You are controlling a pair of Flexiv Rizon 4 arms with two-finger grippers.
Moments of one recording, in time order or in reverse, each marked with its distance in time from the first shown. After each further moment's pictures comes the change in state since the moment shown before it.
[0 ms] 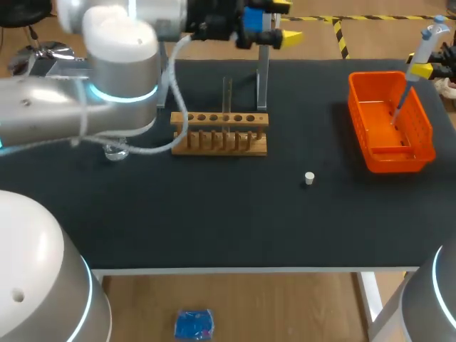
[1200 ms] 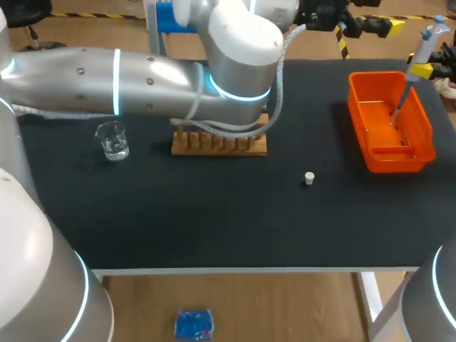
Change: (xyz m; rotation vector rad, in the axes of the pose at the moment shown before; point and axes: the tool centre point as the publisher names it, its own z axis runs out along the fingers) left arm -0.013 -0.022 0.171 -0.036 -0.089 -0.056; right arm 0.000 0.000 0.000 0.000 0.000 0.000
